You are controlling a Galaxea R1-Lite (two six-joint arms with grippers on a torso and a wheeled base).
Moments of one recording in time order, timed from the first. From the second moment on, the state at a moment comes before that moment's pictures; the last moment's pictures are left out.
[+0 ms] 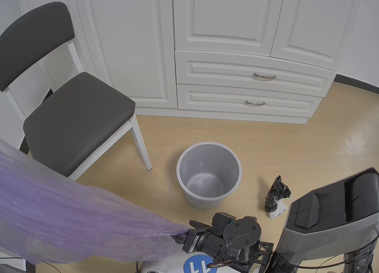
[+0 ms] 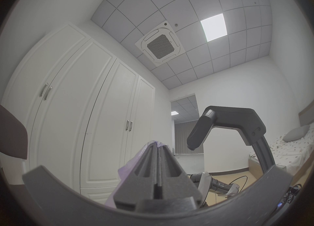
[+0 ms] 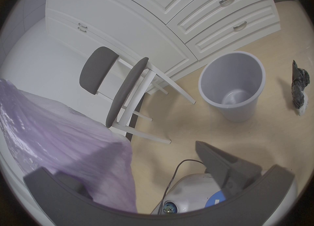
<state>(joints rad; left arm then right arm) -0.93 0.69 -0.38 -1.02 -0.25 0.17 1.02 2.30 -0.52 -1.55 -0.21 0.78</state>
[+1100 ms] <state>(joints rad) -0.93 0.71 -0.36 -0.91 -0.25 0.14 0.94 2.13 -0.43 -1.55 -0.25 0.39</state>
